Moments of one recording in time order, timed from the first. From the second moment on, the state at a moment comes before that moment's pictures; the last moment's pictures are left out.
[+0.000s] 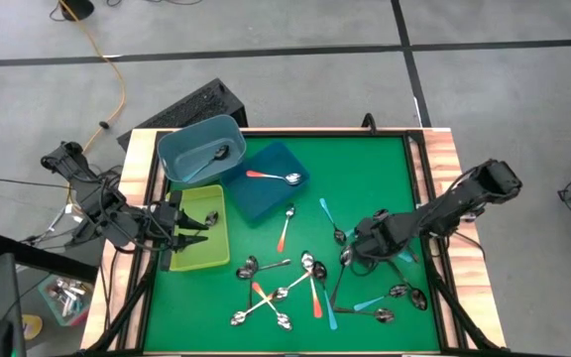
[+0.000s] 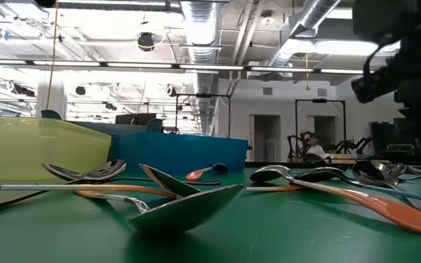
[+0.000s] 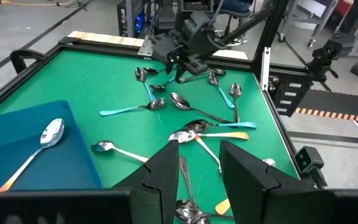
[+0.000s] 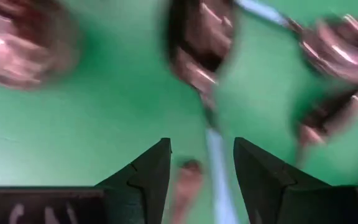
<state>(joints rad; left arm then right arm) -0.71 0.71 0.81 -0.57 -0.67 -0.45 0.40 1.45 0.81 -0.97 0.08 1.11</state>
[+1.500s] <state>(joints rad) -0.71 0.71 0.81 -0.57 -0.75 -0.43 0.43 1.49 0.73 -1.30 0.09 1.54</state>
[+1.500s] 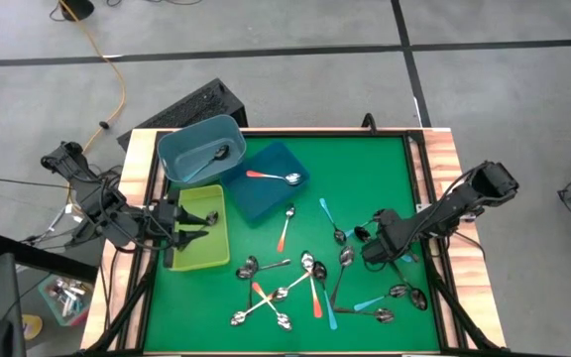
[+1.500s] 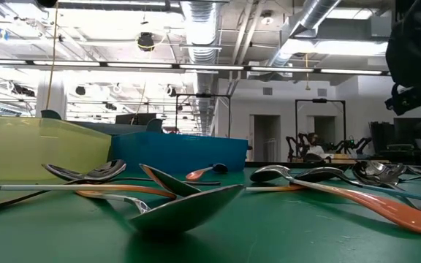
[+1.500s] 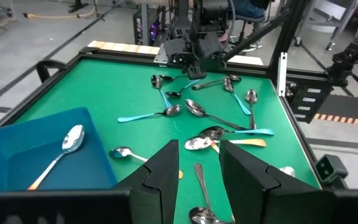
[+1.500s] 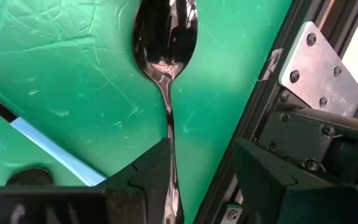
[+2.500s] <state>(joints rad) -0.71 0.71 0.81 -0.60 -0.75 -0.41 0.31 1.49 0.70 -1.21 0.06 1.80</state>
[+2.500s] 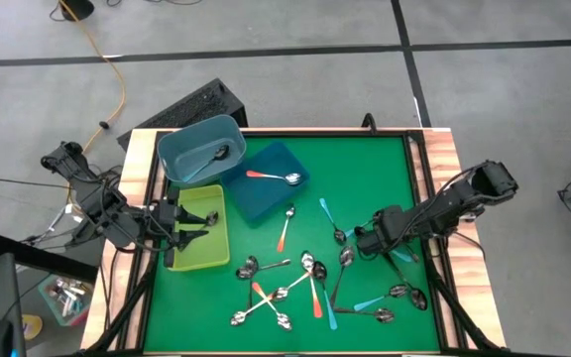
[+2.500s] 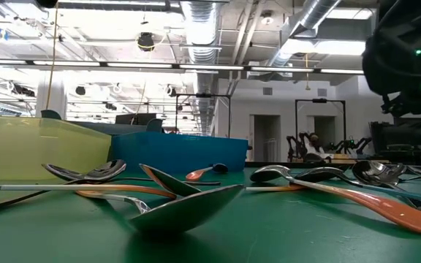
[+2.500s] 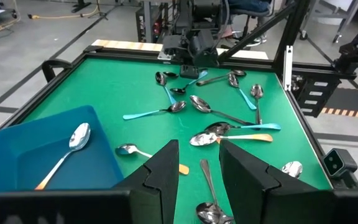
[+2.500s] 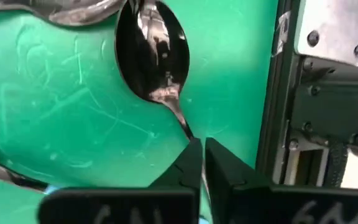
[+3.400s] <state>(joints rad) -0.71 0.71 0.81 -0.62 -0.74 -0.39 0.18 1.62 0.71 -1.18 0.14 2.11</state>
